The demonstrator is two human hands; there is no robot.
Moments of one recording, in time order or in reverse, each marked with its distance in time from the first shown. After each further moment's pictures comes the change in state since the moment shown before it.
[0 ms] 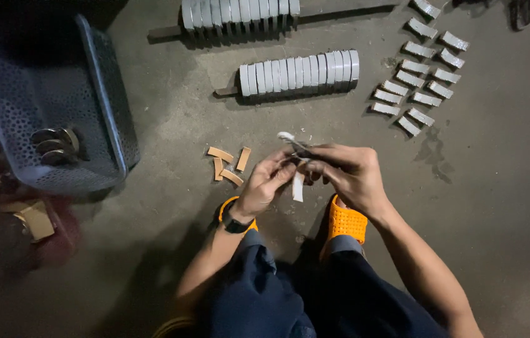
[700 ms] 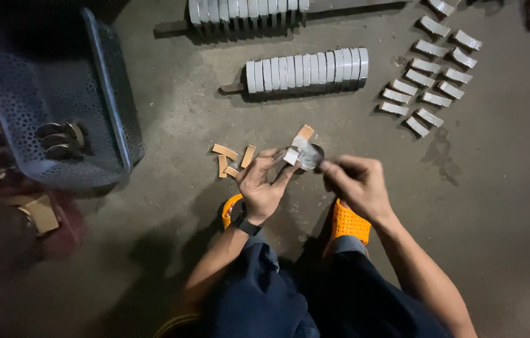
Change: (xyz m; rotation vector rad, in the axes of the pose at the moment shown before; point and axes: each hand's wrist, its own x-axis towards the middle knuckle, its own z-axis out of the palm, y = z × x) left_hand -0.002 -0.010 0.000 0.652 0.515 0.652; right_hand -0.022 0.015 0.002 -0.002 0.074 0.343
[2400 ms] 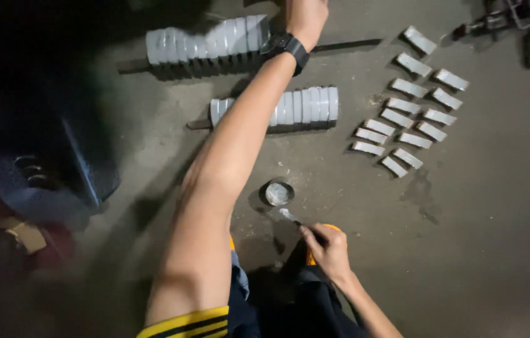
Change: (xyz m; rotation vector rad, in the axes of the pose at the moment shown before) left_hand 0.209 -0.212 0.227 0.457 -0.410 -0.046; right_hand -0.016 0.149 -0.043 -0.228 0.009 0.059
